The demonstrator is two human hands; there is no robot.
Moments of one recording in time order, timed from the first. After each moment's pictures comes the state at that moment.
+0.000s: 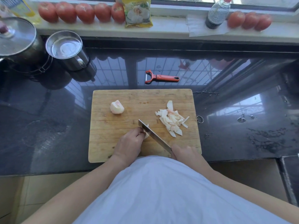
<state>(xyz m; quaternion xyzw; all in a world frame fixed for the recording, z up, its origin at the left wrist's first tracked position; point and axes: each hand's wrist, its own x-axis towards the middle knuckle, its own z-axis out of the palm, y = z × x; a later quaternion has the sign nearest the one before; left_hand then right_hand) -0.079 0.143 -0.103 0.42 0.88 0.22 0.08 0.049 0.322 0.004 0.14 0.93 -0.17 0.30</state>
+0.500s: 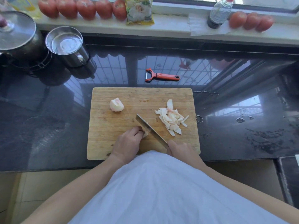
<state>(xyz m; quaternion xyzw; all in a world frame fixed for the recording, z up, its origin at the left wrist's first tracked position) -0.078 0.138 -0.104 0.41 0.88 0.23 0.08 0.041 0.318 -0.008 0.16 0.93 -0.19 0.27</state>
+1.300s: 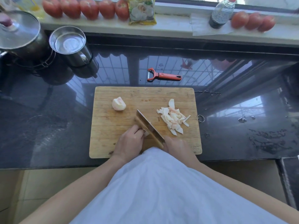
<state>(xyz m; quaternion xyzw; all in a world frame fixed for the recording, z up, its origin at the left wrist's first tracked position) -0.072 0.139 -0.094 0.36 0.89 0.26 0.11 0.029 0.308 -0.025 0.16 0.93 -0.20 0.25</state>
